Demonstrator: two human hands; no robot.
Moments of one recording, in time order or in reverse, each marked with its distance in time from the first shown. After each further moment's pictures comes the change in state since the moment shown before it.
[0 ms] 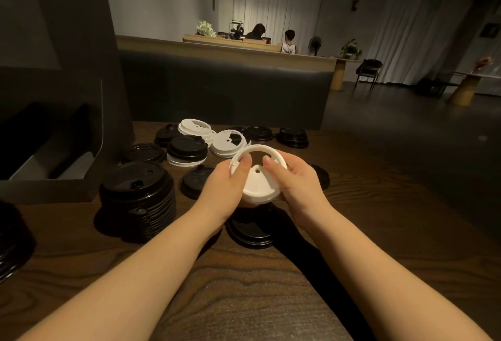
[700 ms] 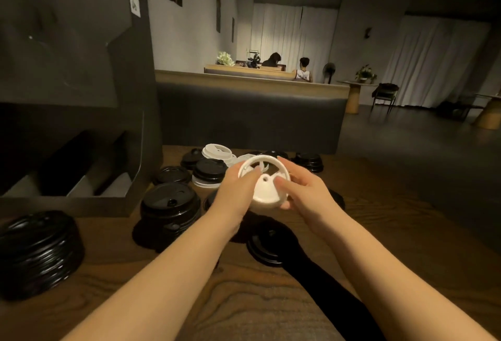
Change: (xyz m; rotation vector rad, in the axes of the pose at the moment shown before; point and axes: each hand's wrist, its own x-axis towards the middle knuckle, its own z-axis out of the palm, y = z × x) left_hand 0.000 0.030 -0.017 -0.109 0.066 -0.023; right_hand 0.003 -0.032 0.006 -0.015 -0.111 -0.022
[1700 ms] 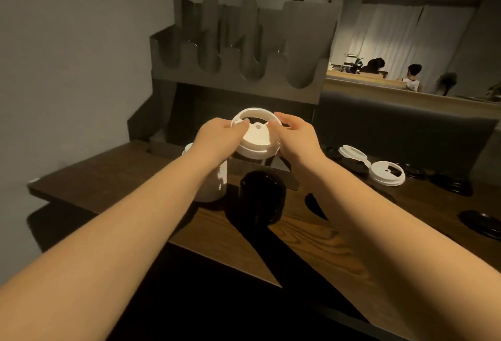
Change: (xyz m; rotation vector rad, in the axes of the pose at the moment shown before) left_hand -0.112 0.041 -0.311 0.316 0.448 -0.023; right_hand -0.024 -0.097 0.314 -0.103 -0.118 -0.046
